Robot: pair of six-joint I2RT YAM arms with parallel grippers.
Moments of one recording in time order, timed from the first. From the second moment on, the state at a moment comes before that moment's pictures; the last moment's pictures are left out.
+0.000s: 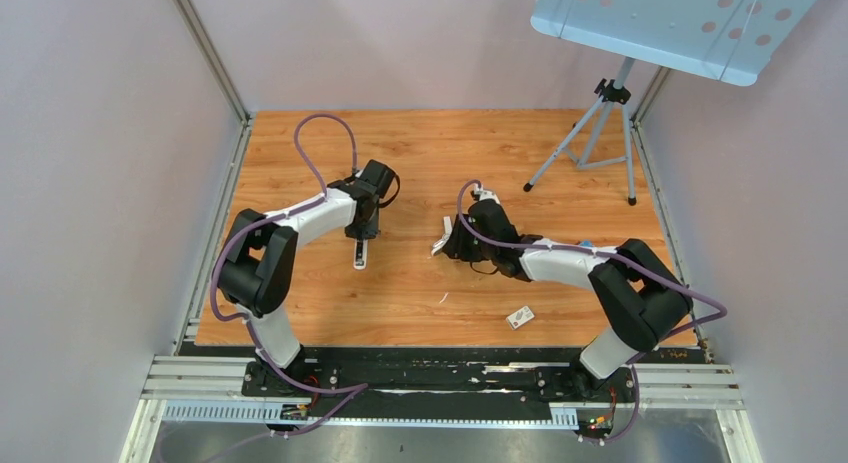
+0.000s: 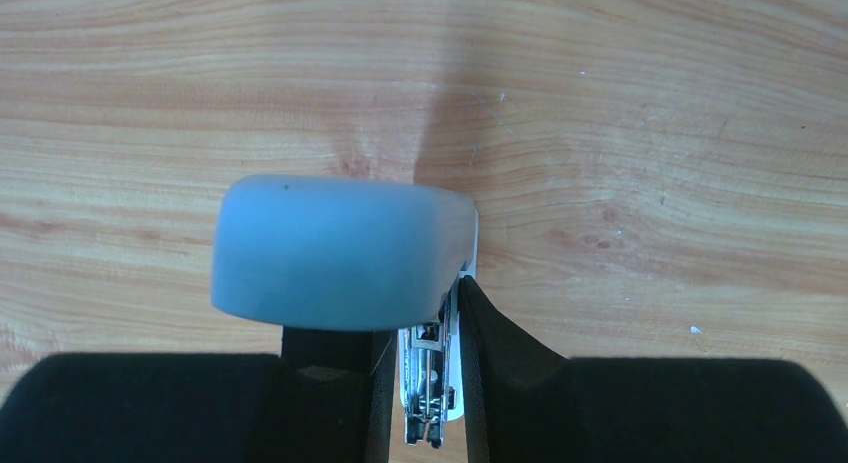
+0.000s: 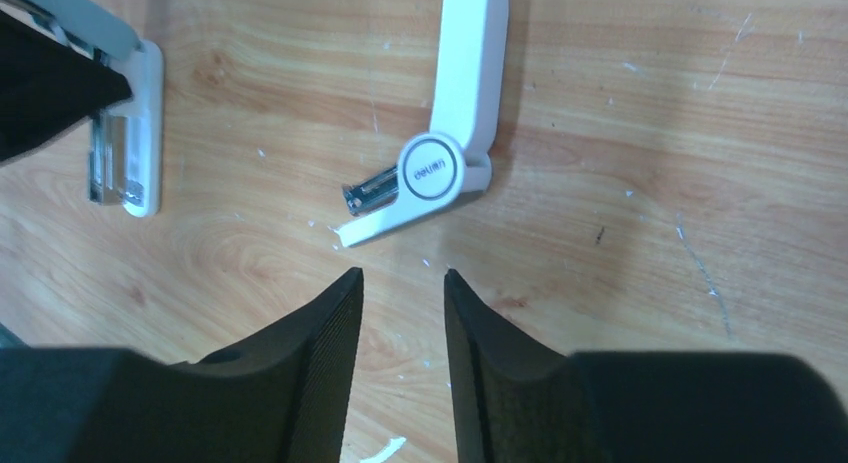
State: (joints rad) left arm -0.47 1.77 1.14 -0.57 -0.36 -0.42; right arm 0.69 1.58 0.73 0.17 -0.02 0.64
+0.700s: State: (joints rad) left arm -0.43 1.67 1.14 -0.50 -0.27 -0.44; right arm 0.69 1.71 0.86 0.07 0.04 0.93
